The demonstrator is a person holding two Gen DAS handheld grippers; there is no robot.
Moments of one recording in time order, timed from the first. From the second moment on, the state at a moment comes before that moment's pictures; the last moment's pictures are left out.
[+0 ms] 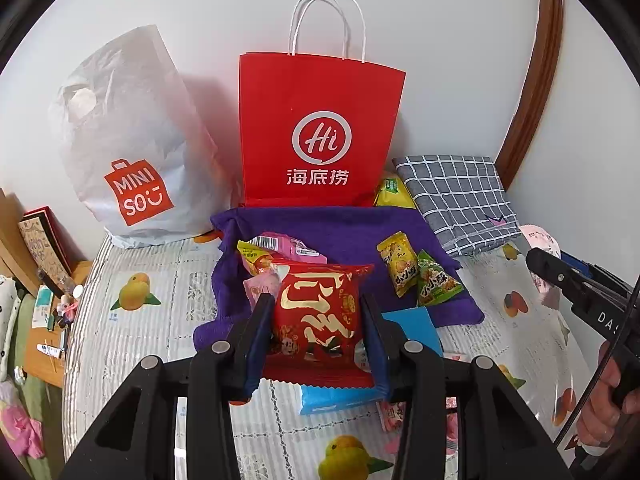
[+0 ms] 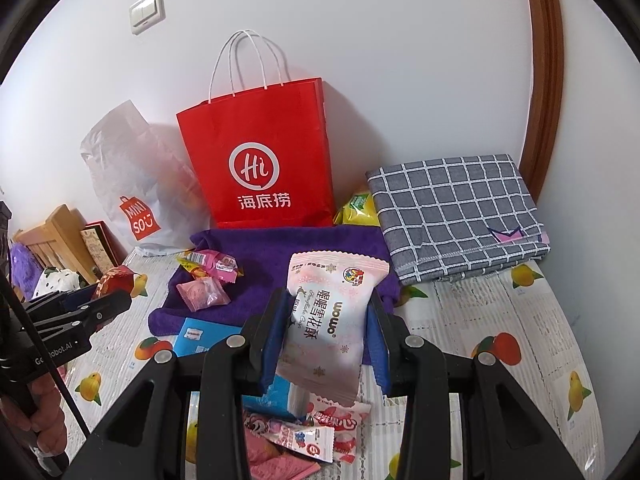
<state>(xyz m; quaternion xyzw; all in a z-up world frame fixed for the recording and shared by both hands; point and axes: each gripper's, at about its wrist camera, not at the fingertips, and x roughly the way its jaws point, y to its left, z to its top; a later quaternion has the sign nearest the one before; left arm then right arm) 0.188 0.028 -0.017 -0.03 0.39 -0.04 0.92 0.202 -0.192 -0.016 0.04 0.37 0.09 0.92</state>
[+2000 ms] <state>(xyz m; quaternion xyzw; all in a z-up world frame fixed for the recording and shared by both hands) 0.317 0.043 -0.104 -0.03 0.47 -0.05 0.88 0.350 -0.112 -0.146 -0.04 0.48 0.15 0.87</state>
